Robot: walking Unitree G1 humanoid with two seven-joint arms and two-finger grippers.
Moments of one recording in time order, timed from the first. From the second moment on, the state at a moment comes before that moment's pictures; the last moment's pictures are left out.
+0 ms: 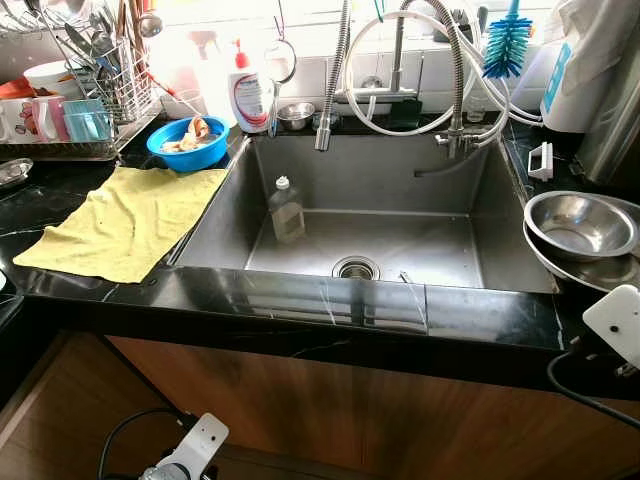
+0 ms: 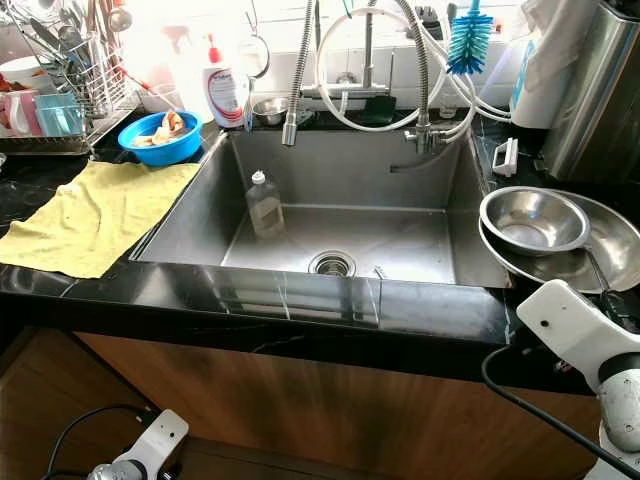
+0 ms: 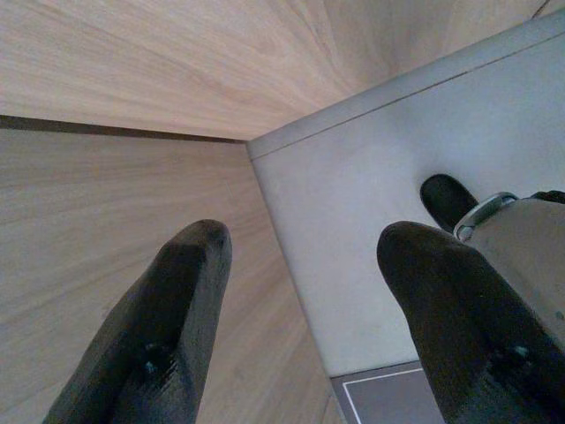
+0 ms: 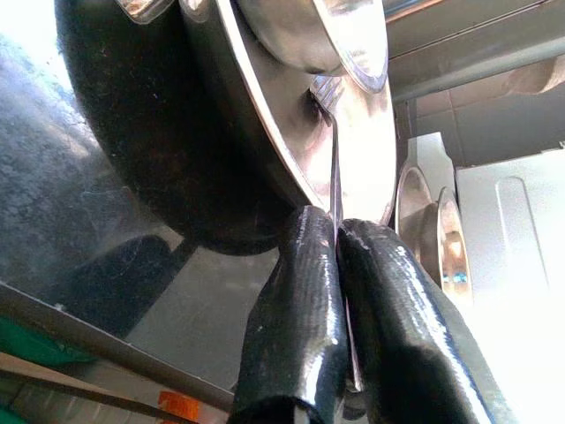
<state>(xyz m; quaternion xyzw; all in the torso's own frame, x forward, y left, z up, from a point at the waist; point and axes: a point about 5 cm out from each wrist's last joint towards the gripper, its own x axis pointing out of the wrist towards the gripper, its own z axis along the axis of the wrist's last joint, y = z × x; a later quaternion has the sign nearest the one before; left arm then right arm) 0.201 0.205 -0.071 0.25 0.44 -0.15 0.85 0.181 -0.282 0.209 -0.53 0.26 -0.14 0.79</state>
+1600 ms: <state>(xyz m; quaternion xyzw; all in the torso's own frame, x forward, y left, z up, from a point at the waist) 0.203 0.202 -0.071 0.25 0.43 -0.15 0.85 0.238 -0.221 0.263 -0.47 -0.02 -0.09 0.88</state>
